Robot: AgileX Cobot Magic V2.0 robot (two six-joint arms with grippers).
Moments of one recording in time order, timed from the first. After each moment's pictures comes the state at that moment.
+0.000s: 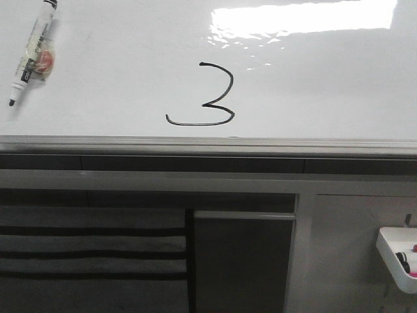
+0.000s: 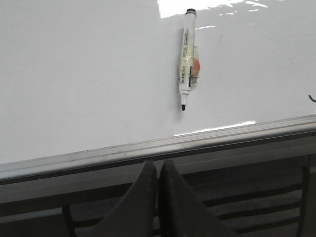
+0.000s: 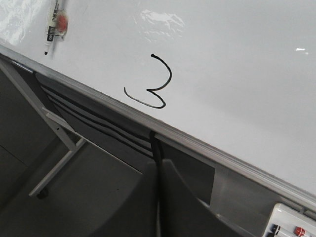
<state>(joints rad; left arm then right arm) -0.12 -0.01 -0.05 -0.16 0.22 0.29 0.51 0.78 -0.89 0.12 0.67 -0.05</state>
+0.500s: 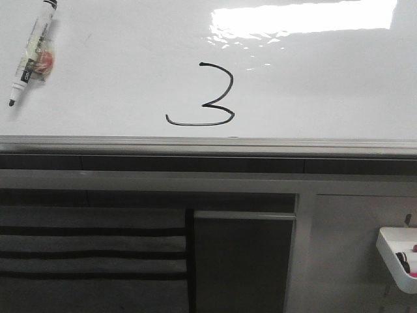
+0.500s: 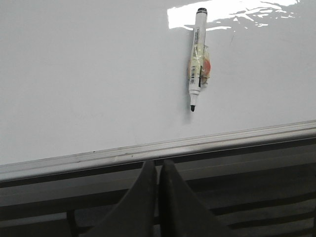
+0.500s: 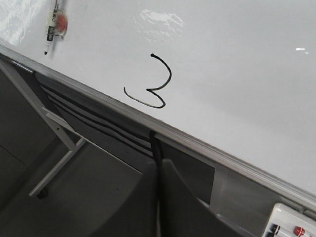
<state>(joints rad) -0.12 -0.01 0.01 -0.16 0.12 0.29 0.51 0.78 -0.89 0.12 0.67 -0.05</state>
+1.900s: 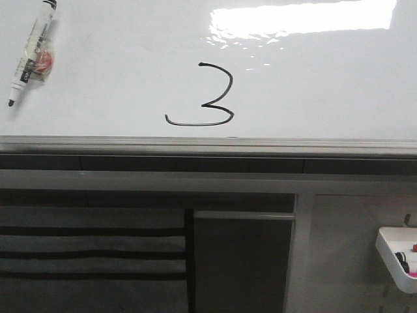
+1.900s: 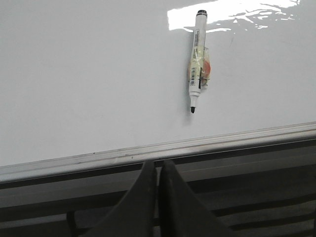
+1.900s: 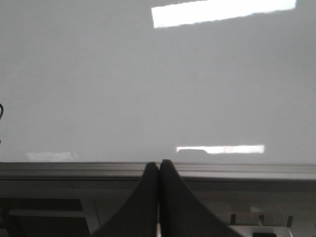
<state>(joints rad) -0.12 -0.01 0.01 -0.16 0.11 0.29 0.02 0.01 -0.02 0.09 0.10 -0.05</state>
